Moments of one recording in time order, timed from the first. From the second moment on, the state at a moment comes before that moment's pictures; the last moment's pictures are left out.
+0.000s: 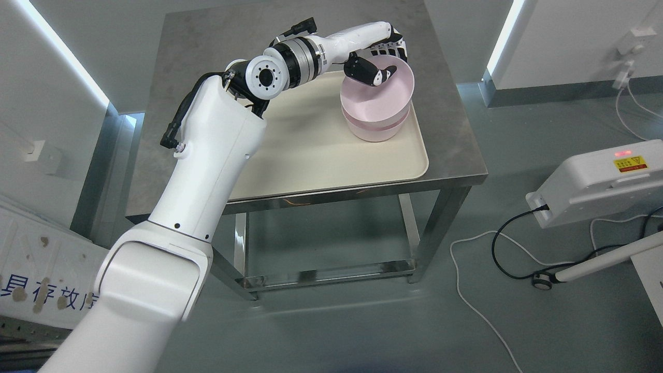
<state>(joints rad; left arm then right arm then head) -1.12 0.00 -0.44 -0.93 -0.50 -0.17 -0.66 0.05 0.00 -0.09 -0.20 -0.09 0.01 0.06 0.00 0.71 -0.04</state>
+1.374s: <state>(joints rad) -0.72 0.00 -0.19 -1.34 -0.32 -0.11 -0.79 0.05 0.00 -0.09 -0.20 -0.09 0.01 0.06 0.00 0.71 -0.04</state>
